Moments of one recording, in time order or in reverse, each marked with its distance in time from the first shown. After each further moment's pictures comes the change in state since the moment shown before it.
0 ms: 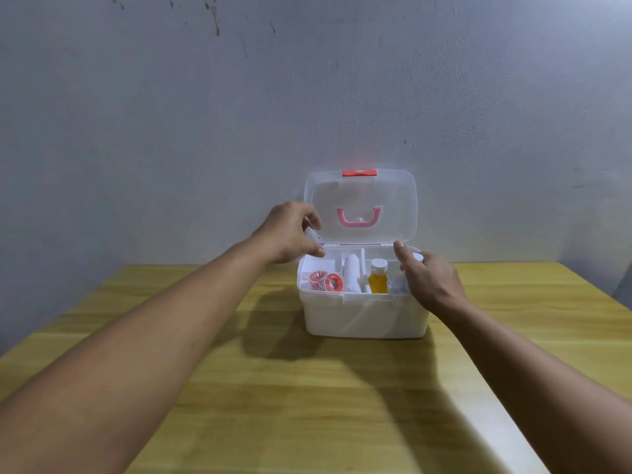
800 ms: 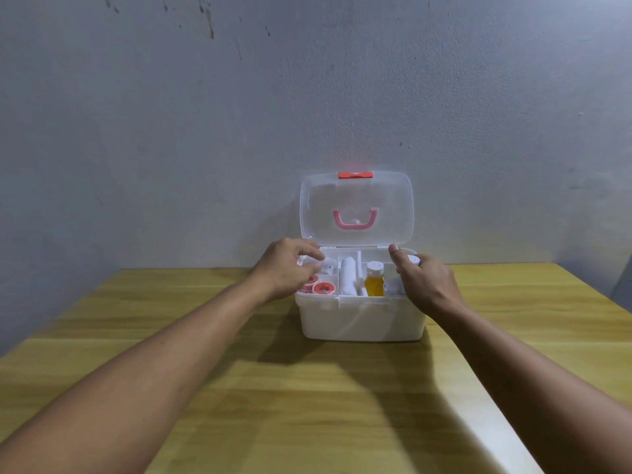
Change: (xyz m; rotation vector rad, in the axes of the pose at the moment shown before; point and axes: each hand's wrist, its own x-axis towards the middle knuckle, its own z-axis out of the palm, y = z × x) left_hand -0.019 -0.028 0.036 -0.191 -0.053 -0.006; right_hand 0.002 0.002 0.002 -0.016 0.002 0.029
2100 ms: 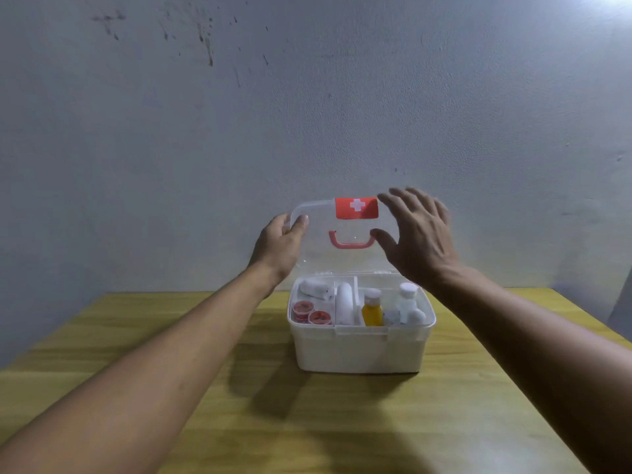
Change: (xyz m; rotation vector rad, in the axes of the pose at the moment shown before) left_hand 0.047 0.022 -0.017 -0.425 0.289 -0.139; right_hand 0.045 -0.067 -0.032 -0.467 0.304 -0.715
